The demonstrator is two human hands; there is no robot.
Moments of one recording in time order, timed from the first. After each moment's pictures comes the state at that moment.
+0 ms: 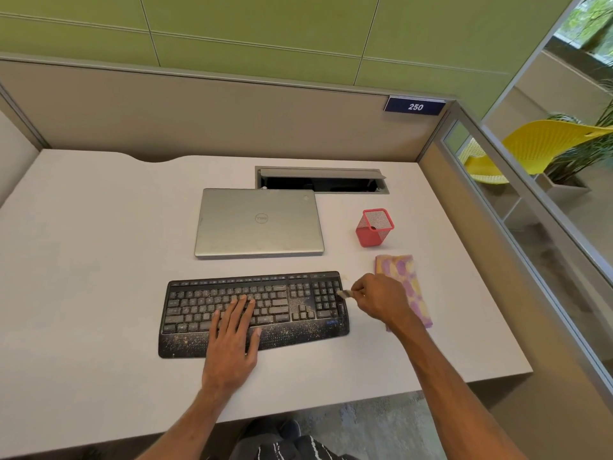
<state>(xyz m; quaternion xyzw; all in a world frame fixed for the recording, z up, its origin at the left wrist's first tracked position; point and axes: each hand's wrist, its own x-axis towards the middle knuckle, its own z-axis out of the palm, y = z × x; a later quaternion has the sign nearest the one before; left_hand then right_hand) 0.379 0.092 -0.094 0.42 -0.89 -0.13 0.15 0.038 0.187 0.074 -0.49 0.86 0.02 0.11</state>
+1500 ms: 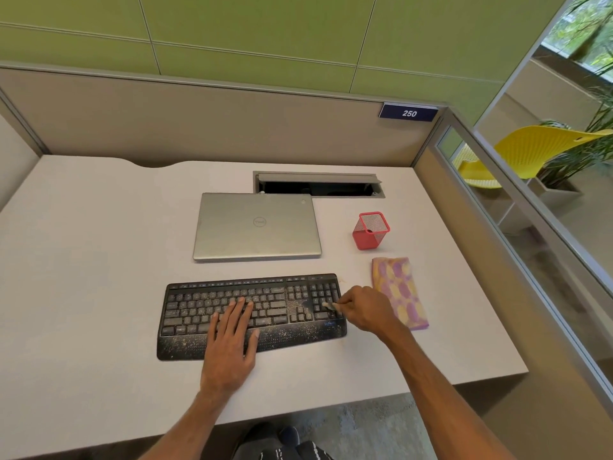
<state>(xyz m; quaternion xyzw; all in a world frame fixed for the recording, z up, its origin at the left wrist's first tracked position) 0.379 0.092 -0.096 0.42 -0.89 -0.12 0.15 0.057 0.194 0.059 -0.51 0.84 -0.03 0.19</state>
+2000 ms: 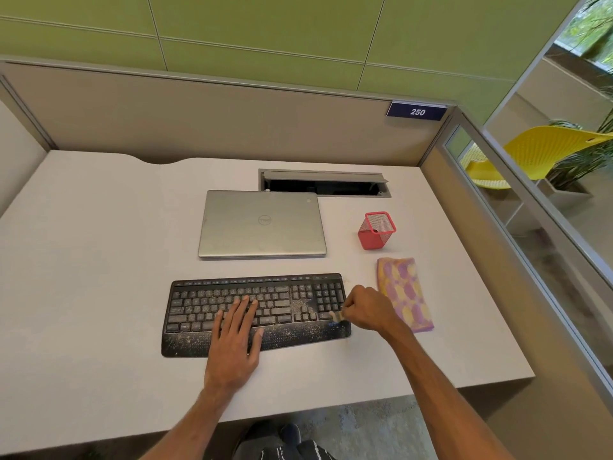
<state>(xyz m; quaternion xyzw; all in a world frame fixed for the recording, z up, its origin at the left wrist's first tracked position) 0.379 0.092 -0.095 0.42 -0.89 -0.13 0.15 0.063 0.182 0.059 -0.46 0.85 0.01 0.25</state>
